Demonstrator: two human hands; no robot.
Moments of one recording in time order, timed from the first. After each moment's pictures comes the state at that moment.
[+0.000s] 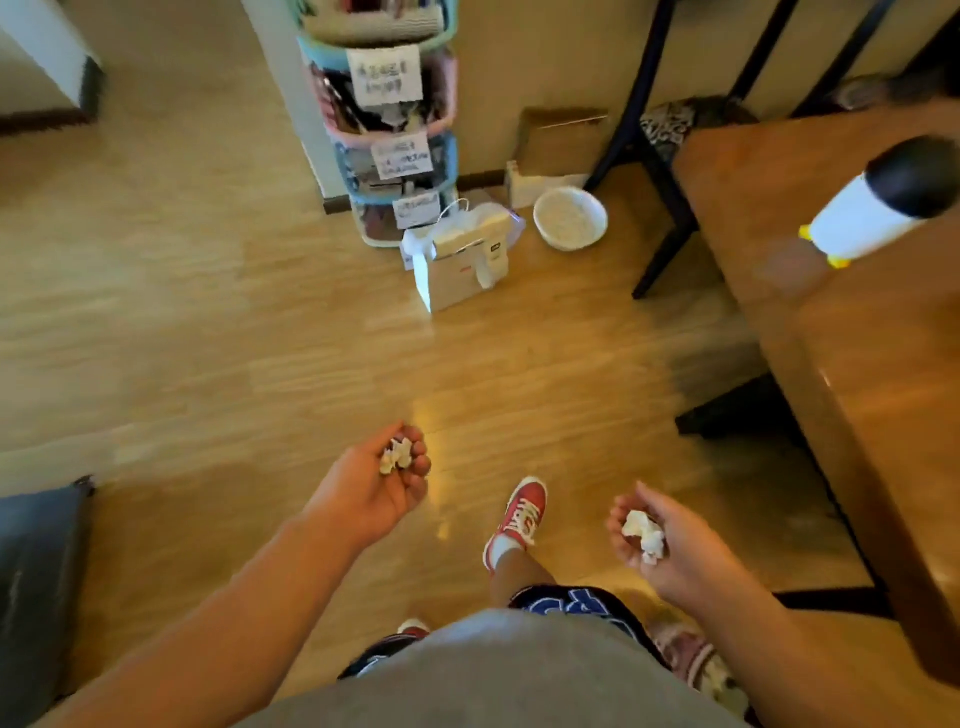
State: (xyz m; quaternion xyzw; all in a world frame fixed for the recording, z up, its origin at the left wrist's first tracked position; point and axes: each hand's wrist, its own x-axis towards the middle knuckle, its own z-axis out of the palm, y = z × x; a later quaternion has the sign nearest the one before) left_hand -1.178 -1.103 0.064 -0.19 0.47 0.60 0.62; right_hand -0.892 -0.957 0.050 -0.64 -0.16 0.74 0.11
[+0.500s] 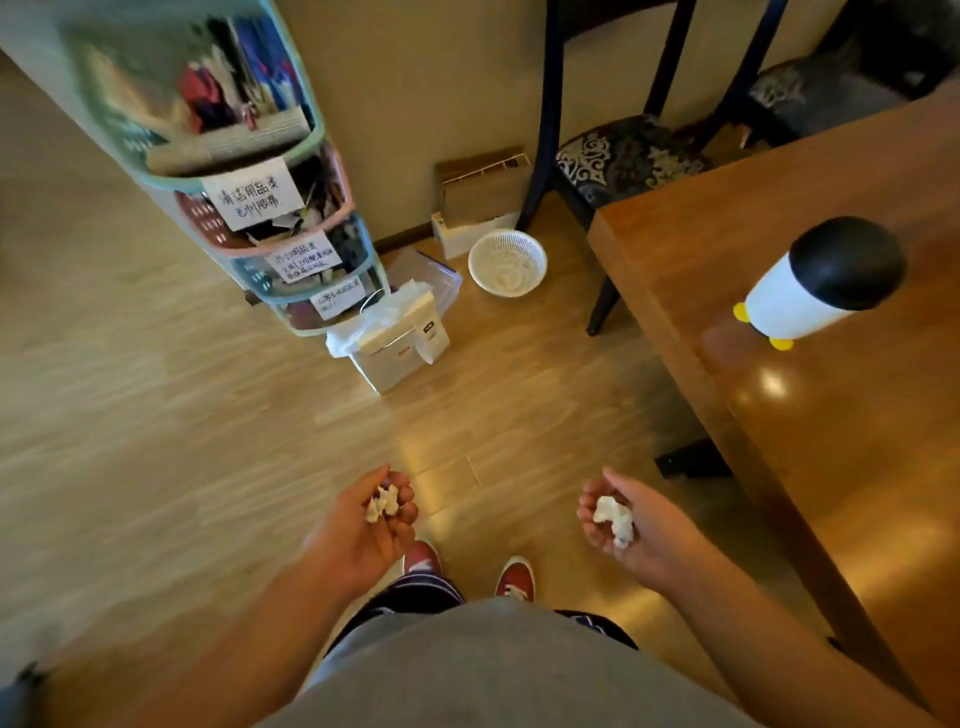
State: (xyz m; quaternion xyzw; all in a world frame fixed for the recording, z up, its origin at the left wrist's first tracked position) left_hand -1.237 -0.866 0.058 -0.19 0.51 0.54 0.64; right_hand -0.971 -0.732 0.056 -0.62 -0.14 0.76 0.15
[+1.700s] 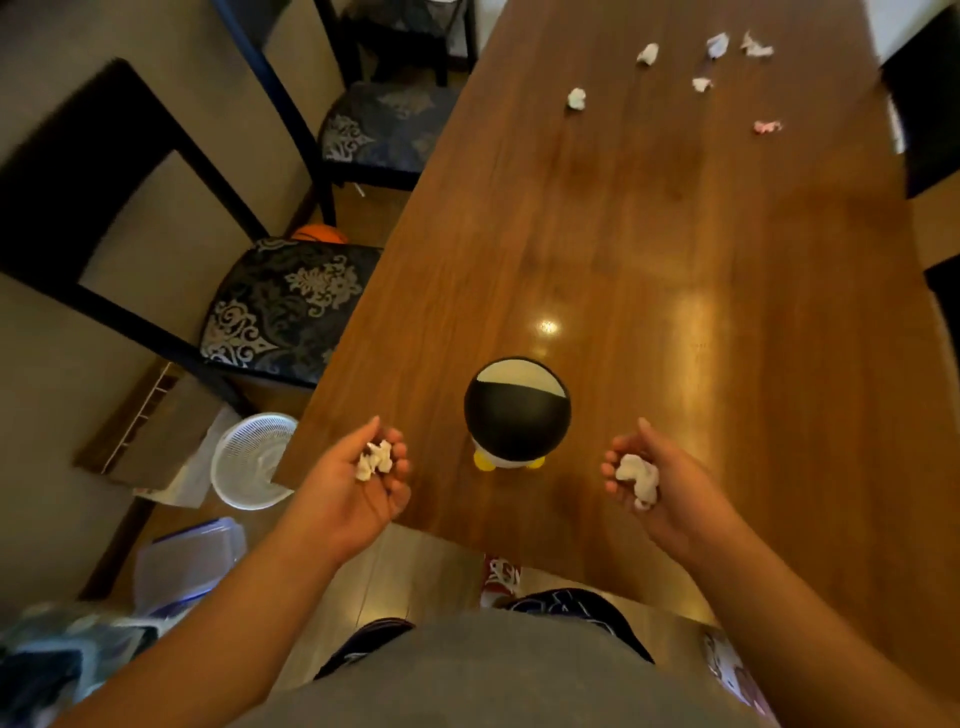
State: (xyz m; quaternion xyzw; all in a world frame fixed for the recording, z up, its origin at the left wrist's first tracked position) left_hand -1.078 -0.366 0.102 0.12 0.47 0.25 0.84; right_hand -0.794 -0.499 0.105 -0.60 0.04 0.58 0.54
